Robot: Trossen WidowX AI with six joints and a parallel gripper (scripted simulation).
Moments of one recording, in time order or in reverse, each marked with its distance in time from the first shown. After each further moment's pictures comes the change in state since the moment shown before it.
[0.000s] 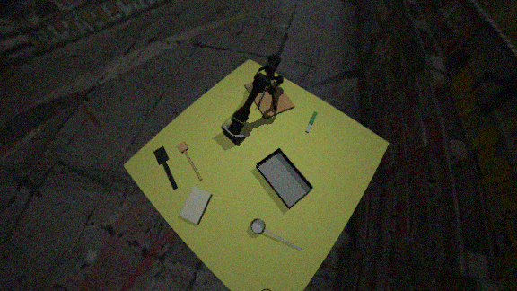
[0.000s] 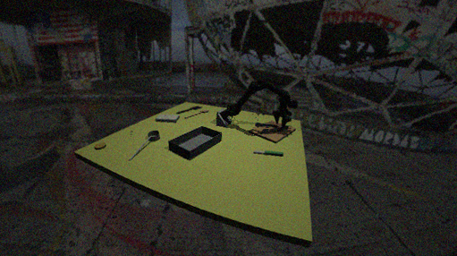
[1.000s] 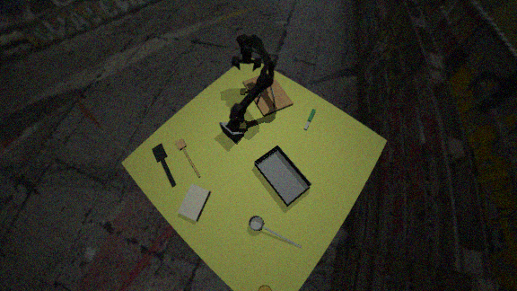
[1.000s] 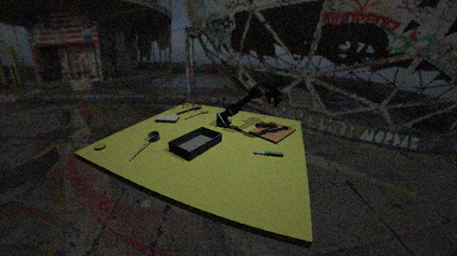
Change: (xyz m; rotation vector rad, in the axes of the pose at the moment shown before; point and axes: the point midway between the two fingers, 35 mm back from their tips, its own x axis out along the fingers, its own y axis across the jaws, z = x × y) arm -0.121 0.149 -0.006 -0.035 -0.119 0.124
